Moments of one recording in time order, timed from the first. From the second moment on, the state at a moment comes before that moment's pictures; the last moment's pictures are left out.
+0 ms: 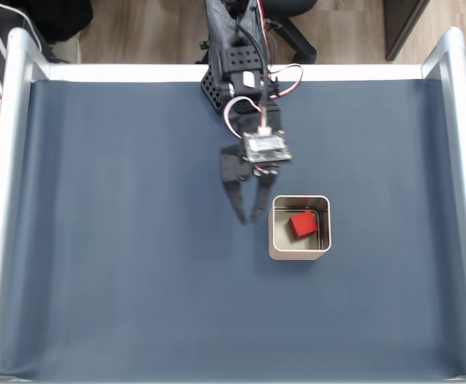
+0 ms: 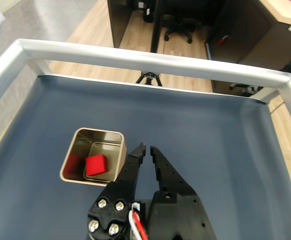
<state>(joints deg) -6.9 154.3 147.9 30.4 -93.0</state>
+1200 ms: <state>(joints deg) -4.7 191.4 179.6 63.9 -81.5</state>
